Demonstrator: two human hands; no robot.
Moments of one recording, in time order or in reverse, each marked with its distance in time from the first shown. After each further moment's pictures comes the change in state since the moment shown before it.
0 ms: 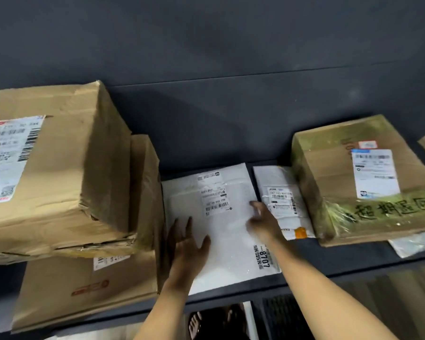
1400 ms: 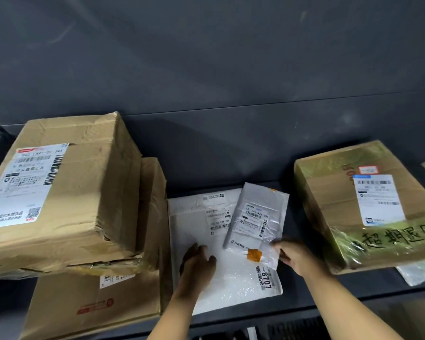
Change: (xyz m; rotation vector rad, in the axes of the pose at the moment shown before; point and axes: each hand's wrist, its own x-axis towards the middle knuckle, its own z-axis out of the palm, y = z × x) left_hand 0.006 0.018 -0.009 -0.044 -0.211 -0.050; right_hand 0.006 0.027 -0.047 0.570 -0.078 0.371
